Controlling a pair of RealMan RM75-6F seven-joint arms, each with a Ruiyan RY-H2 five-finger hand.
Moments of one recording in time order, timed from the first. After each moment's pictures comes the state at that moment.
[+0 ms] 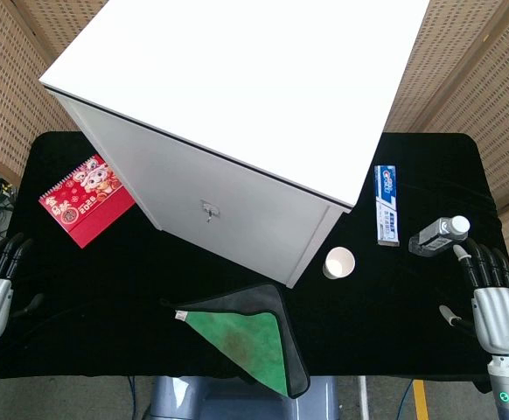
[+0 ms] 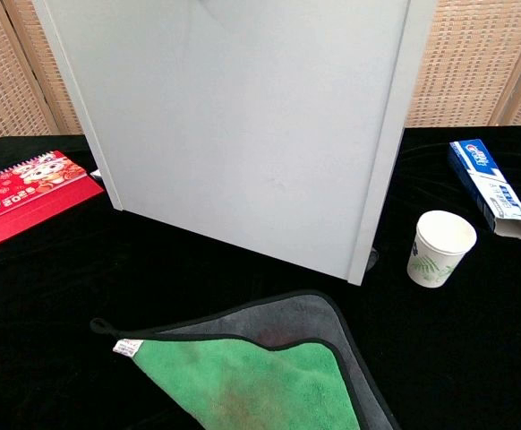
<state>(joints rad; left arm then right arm) -0.09 -1.19 -0.04 -1.57 1.54 1.54 0.13 0.07 -1.19 0.09 -1.56 -1.57 1.59 -0.05</state>
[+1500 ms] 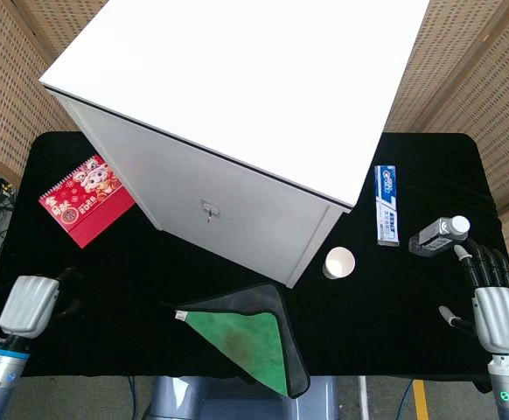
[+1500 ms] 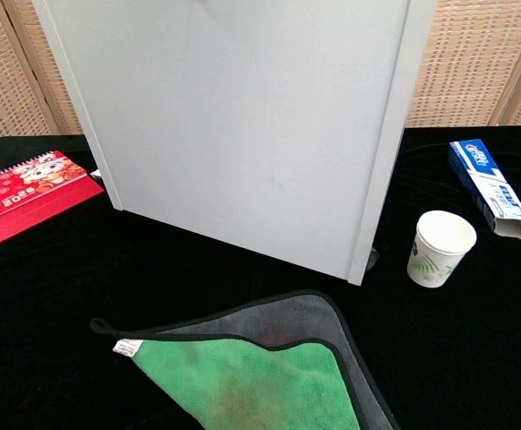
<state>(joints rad) -0.18 -1.23 -0.01 -1.65 1.56 1.36 0.22 0.07 -1.18 0.09 -1.58 -1.55 1.57 -0.03</state>
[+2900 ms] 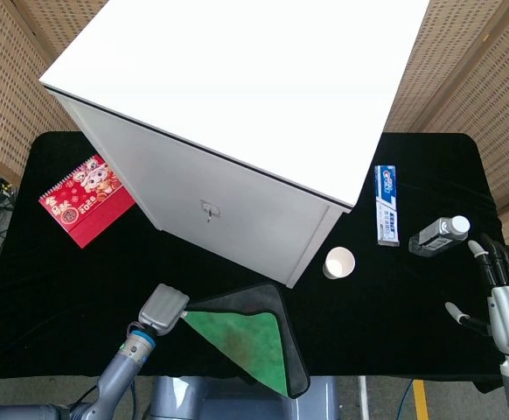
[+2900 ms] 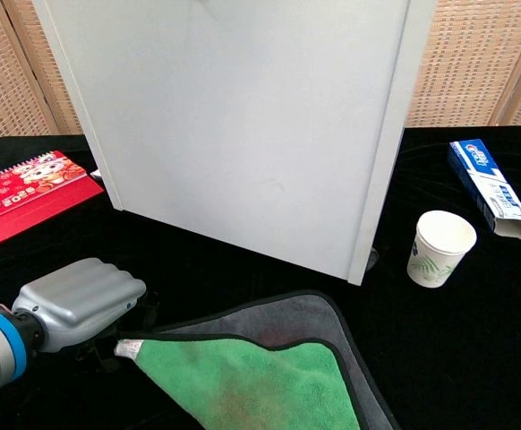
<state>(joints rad) -0.50 -1.74 -0.02 -1.57 1.07 1.03 0.95 0.06 -1.16 0.10 -1.56 -1.58 1.63 0.13</state>
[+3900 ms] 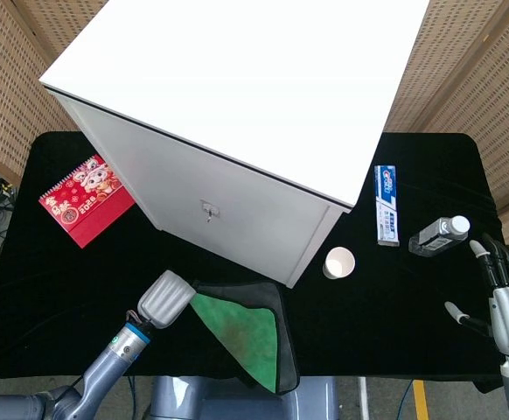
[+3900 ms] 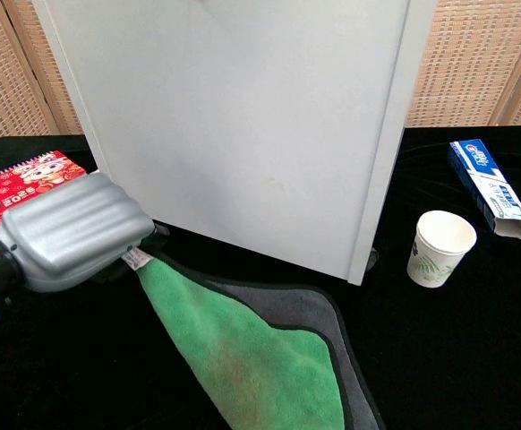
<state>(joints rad) -0.58 -1.61 0.05 -1.60 1.47 1.20 1.00 0.06 -1.16 0.11 -1.55 -1.58 1.64 0.14</state>
